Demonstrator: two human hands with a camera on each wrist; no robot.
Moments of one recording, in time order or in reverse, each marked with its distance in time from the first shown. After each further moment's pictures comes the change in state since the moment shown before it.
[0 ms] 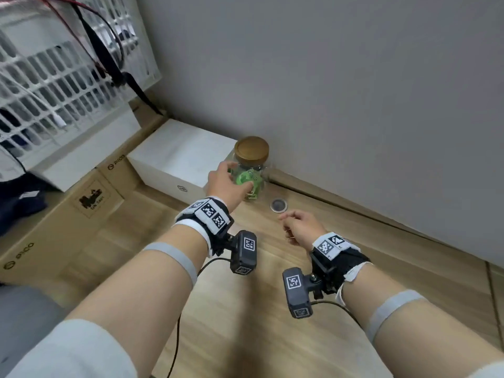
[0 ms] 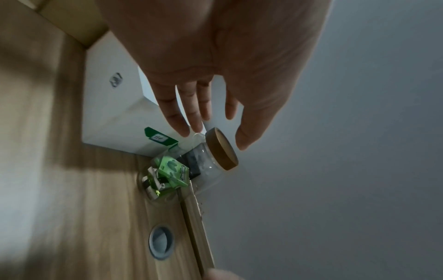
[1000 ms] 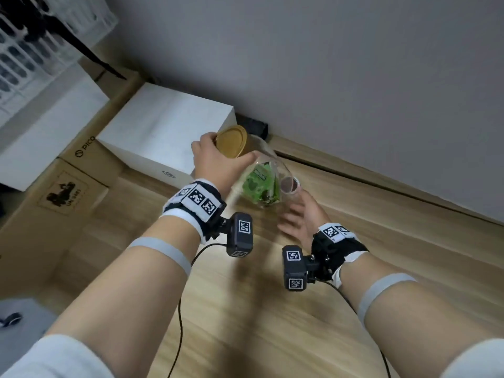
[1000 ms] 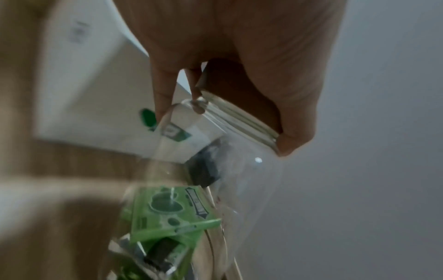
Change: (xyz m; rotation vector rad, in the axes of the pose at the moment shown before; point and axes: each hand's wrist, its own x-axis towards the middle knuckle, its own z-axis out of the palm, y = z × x) left_hand 0.077 -0.036 0.031 0.069 0.132 0.003; right_hand 0.089 0.044 0.020 0.631 -0.105 0.334
